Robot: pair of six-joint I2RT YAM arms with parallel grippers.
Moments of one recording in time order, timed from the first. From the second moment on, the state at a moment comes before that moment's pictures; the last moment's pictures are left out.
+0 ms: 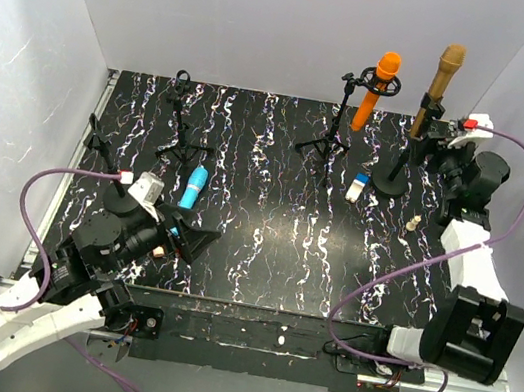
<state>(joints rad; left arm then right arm) -0.87 0.34 0.61 -0.34 -0.11 -0.48 -0.17 1.36 0.96 0.38 -0.43 -0.01</state>
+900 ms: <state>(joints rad) -0.71 1.18 0.87 -0.43 -0.22 -0.35 -0.19 0.93 0.72 -0.53 -1.12 -0.29</state>
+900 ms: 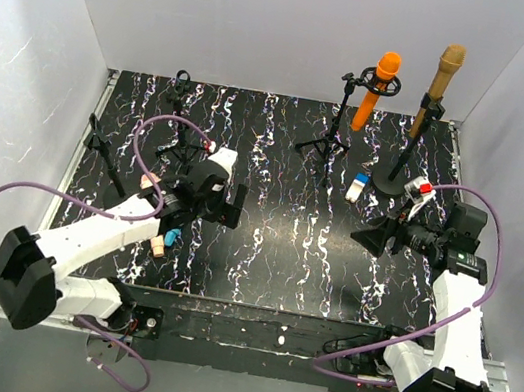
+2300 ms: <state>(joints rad) -0.48 1.63 0.91 -0.37 -0.31 -0.32 -0.20 0.81 0.72 -0.55 -1.13 -0.33</state>
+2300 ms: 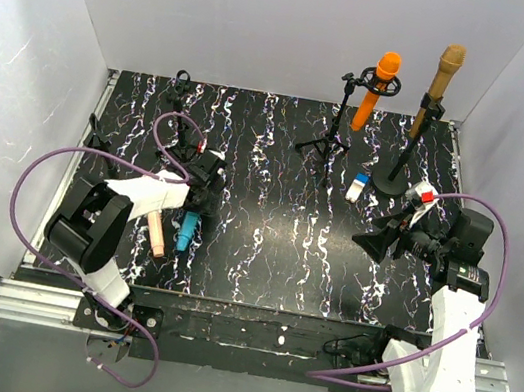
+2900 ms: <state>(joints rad) -0.48 1.52 0.91 -0.36 -0.13 -0.31 -0.20 0.81 0.72 -0.57 -1.13 -0.34</state>
